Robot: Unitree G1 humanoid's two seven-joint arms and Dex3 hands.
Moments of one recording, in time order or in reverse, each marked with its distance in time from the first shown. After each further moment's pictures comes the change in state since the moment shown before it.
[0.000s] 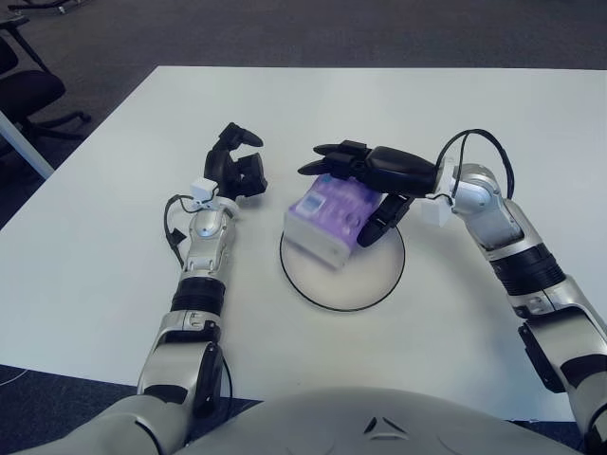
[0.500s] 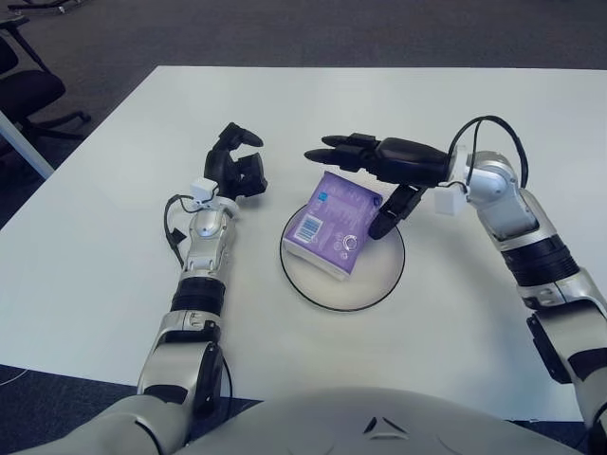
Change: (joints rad) left arm 0.000 0.000 0.000 0.000 0.000 0.002 0.000; right arm -0.035 -0.045 -0.035 -0.001 0.057 0.021 0.070
